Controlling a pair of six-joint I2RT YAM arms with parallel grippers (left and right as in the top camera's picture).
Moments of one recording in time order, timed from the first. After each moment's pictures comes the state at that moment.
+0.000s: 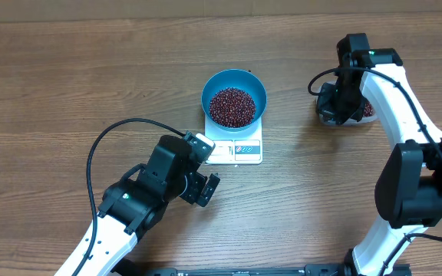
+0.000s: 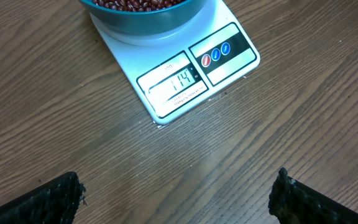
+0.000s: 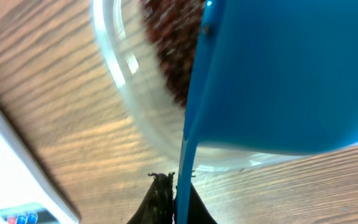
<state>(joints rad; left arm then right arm) -0.55 1.05 0.79 -0.66 0.03 0.01 0.04 1.95 1.60 -1.17 -0.08 0.35</state>
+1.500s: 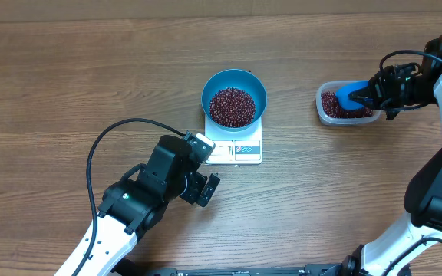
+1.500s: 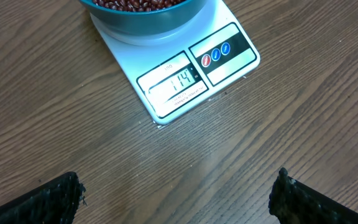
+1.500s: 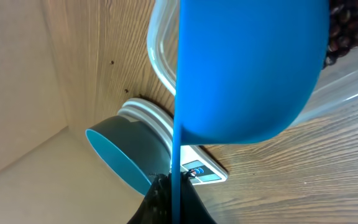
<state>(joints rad) -0.55 1.05 0.79 -0.66 0.03 0.01 -0.34 1.95 1.66 -1.19 -0.72 0.58</state>
